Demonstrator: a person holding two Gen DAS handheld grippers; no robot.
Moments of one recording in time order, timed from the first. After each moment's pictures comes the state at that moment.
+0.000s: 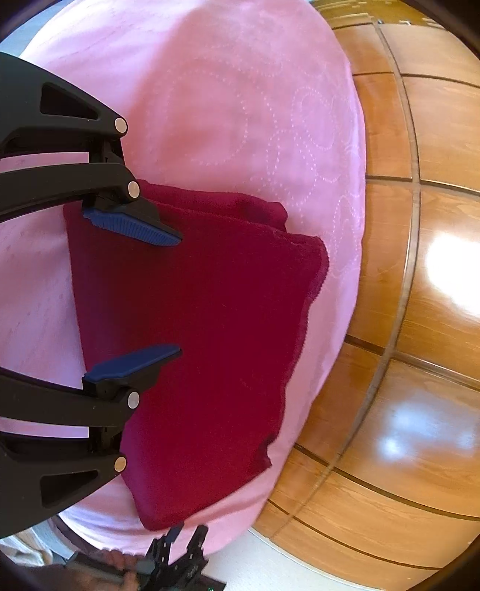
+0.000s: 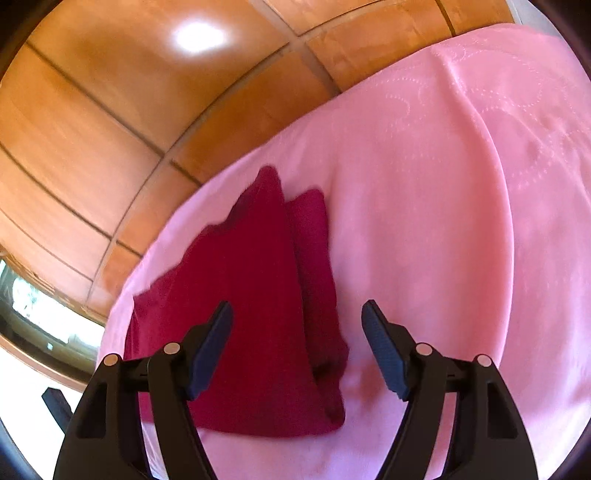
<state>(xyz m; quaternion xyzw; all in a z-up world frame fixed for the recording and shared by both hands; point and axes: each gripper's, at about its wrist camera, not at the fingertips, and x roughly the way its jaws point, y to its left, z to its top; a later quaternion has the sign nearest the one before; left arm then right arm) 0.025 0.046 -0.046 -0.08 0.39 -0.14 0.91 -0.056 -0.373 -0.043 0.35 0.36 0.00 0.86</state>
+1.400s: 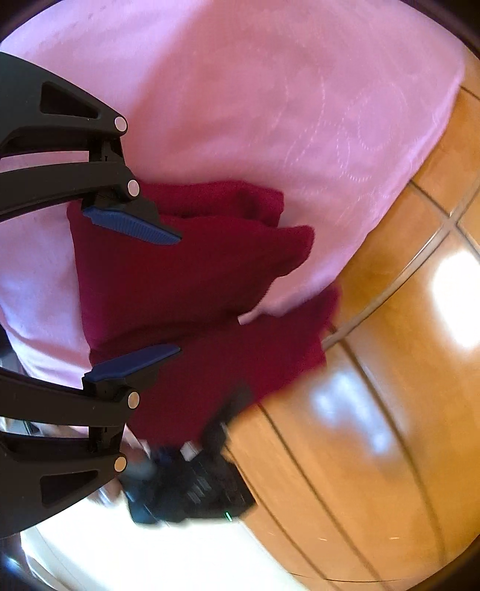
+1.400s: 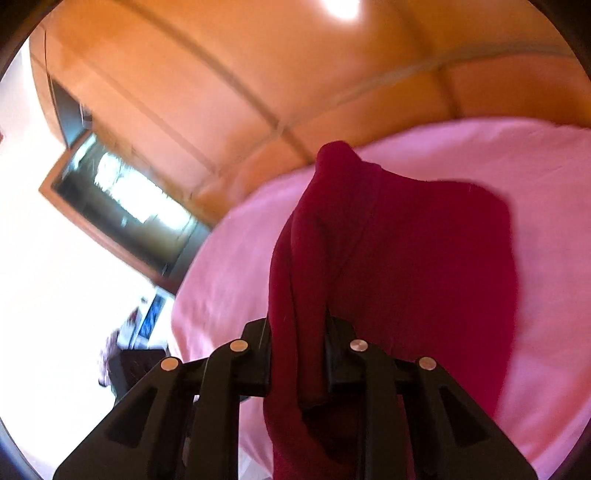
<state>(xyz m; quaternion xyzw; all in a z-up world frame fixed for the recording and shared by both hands) 0.034 0.150 -0.046 -0.36 0.37 -0.27 0.81 0.064 -0.056 0.035 0.22 0.42 0.30 0.83</state>
